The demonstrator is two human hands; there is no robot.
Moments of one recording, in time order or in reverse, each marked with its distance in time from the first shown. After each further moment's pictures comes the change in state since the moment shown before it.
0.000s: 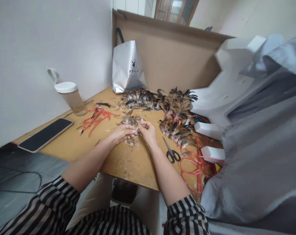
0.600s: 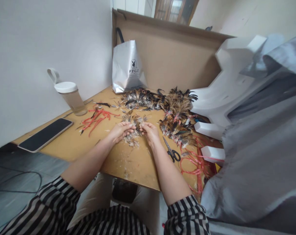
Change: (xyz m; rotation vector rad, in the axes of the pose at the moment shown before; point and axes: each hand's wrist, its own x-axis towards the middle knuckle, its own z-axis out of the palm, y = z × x) left_hand 0.007 -0.002 -0.008 -0.167 0.049 0.095; right_hand 0.003 -0.006 -0.009 0.231 0.004 0.256
